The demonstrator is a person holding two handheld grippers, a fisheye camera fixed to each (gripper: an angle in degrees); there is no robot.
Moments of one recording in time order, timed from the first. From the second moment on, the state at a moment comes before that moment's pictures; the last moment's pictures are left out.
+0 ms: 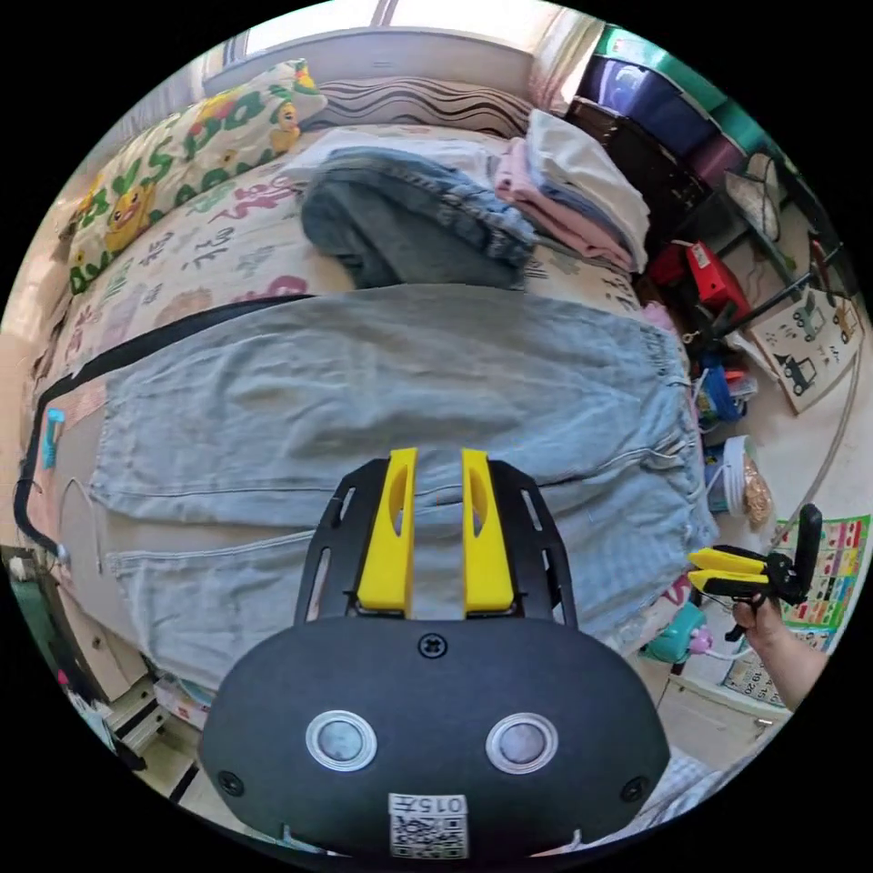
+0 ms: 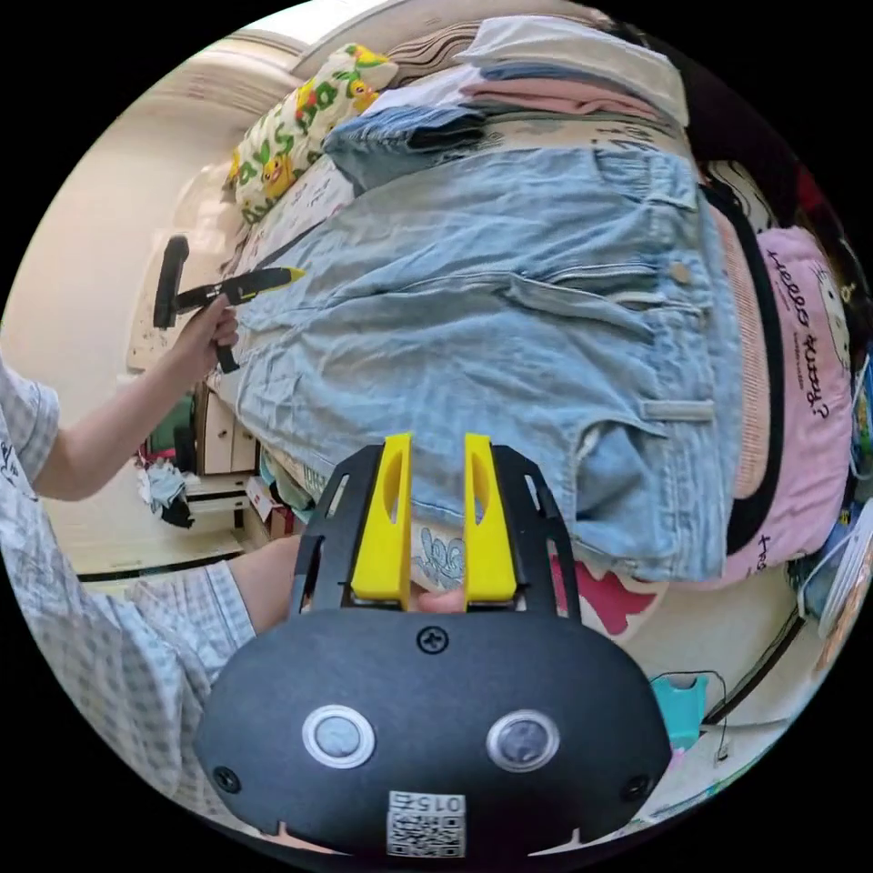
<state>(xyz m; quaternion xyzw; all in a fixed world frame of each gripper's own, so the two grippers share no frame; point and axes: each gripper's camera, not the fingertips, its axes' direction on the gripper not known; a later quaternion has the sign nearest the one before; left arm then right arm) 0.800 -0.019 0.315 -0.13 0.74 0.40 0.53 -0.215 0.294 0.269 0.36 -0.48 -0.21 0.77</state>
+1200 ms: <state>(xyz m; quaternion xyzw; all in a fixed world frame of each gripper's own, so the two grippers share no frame) 0.783 0.253 0.671 -0.40 0.71 0.05 0.58 -0.188 0.369 0.406 0.26 -0.67 0.01 0.70</state>
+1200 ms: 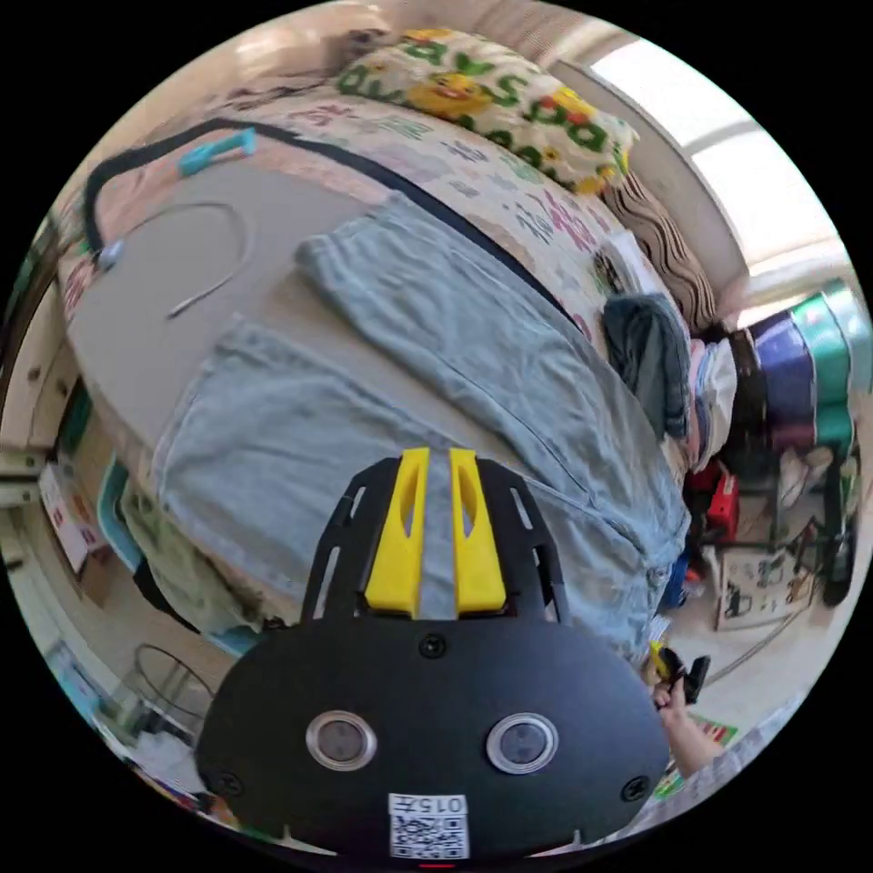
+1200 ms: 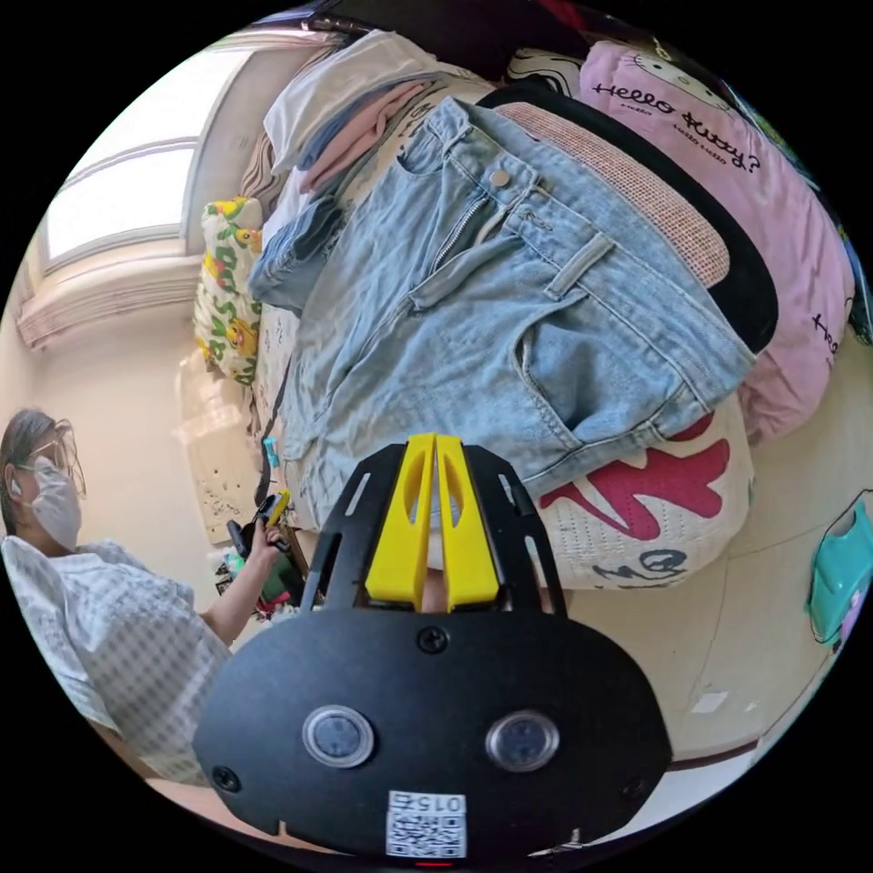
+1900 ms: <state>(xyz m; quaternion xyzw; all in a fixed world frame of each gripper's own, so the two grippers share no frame) 0.847 0.532 0.809 -0.54 0.64 -0.11 0.53 -0.181 0.375 0.465 0.22 -0.71 0.18 0.65</state>
